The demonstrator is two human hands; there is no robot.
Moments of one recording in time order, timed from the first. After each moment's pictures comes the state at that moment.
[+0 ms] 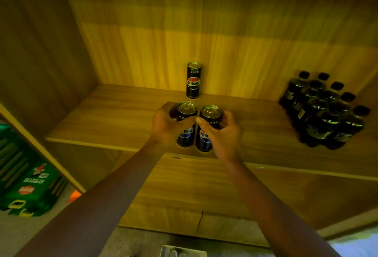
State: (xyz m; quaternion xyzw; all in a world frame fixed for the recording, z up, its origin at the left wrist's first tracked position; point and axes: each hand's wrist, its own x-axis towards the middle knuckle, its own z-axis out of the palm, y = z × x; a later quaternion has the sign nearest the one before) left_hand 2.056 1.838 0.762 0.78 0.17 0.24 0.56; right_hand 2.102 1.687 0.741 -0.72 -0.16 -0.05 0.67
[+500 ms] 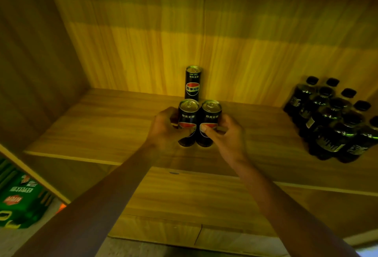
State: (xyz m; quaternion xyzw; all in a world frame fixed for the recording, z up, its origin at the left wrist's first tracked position) left_hand 2.095 1.868 0.741 0.81 0.15 0.18 0.53; right_hand 2.159 1.691 0.724 -0.79 -0.20 0.00 0.58
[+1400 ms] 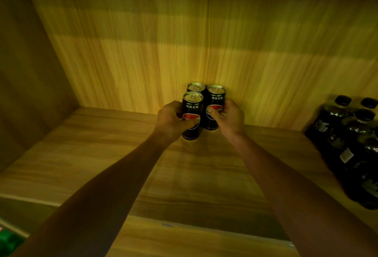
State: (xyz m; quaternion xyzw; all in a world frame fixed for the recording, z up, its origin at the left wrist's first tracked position) left_hand 2.225 1.913 0.737 0.84 0.17 0.22 0.47; right_hand 2.334 1.765 0.715 -0.79 -0.19 -0.06 0.58
